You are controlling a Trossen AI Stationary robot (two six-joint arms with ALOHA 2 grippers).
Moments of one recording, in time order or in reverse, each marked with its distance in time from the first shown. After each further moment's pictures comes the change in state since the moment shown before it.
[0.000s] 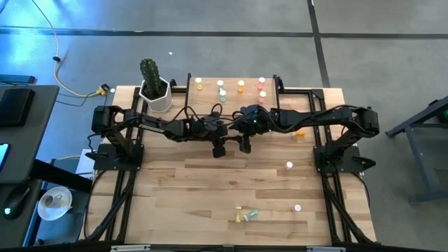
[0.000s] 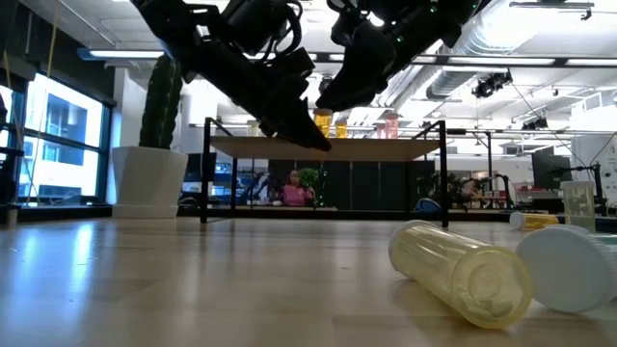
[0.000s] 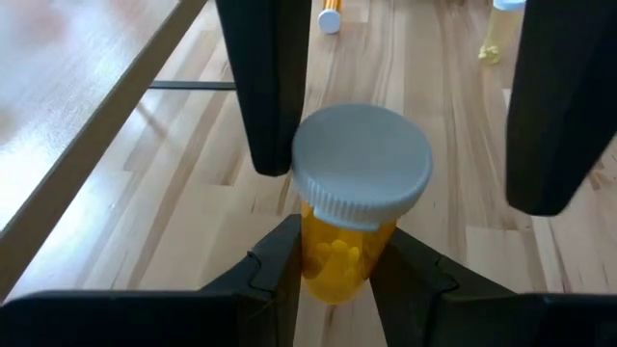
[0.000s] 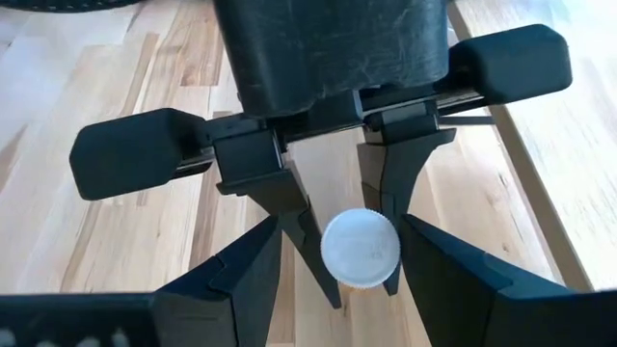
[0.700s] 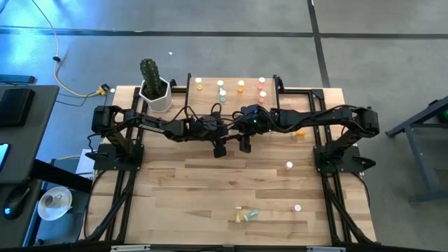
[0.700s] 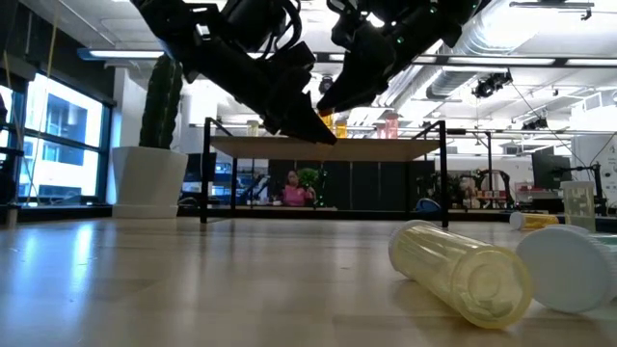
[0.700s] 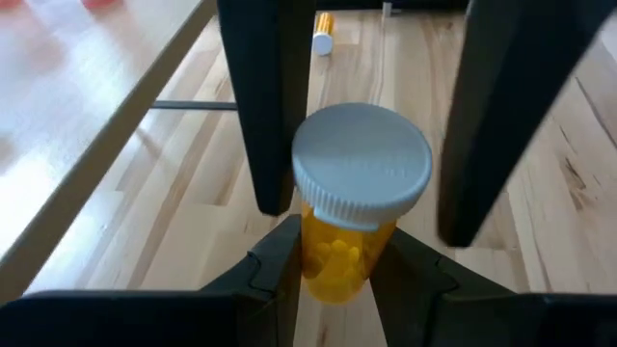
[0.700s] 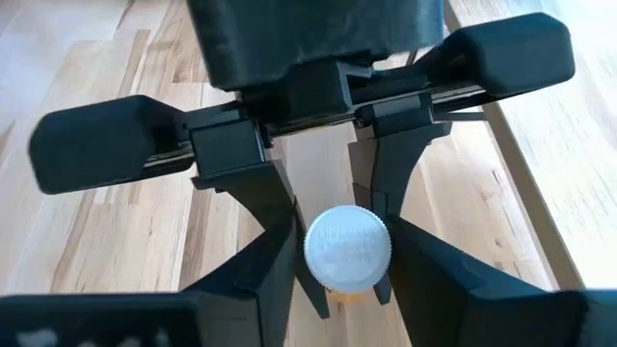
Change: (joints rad) left arm 0.000 0.000 0.000 0.044 0.020 0.000; right arm 0.000 0.000 0.000 -0.007 0.016 0.000
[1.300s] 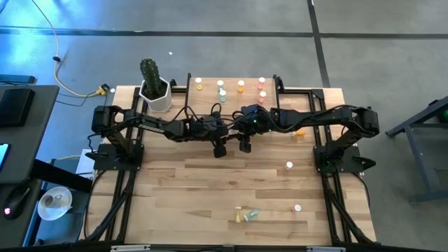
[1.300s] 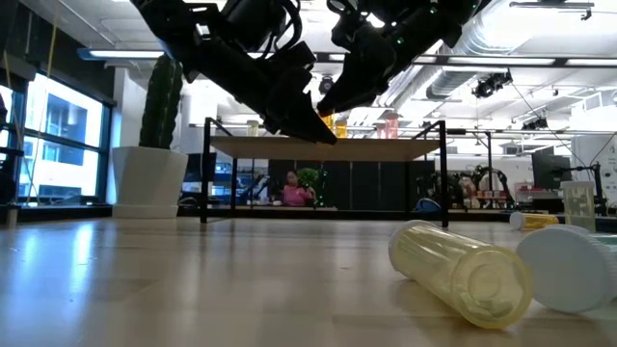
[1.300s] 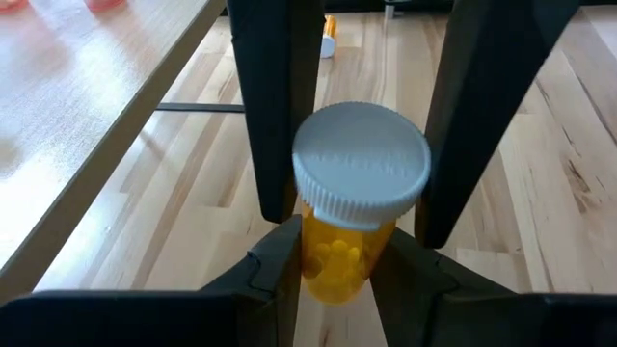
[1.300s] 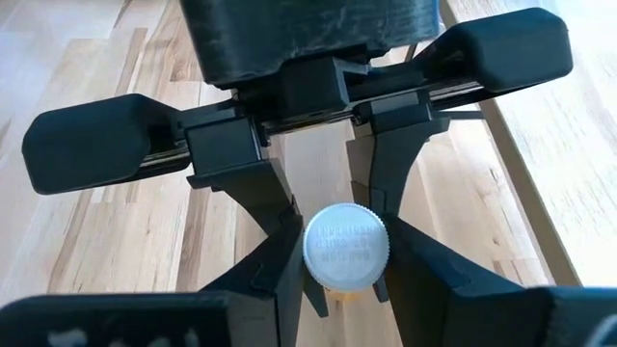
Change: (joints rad) left arm 0.000 0.000 0.000 0.003 -0.011 0.000; right arm 0.000 0.000 0.000 -0.006 0.002 0.000
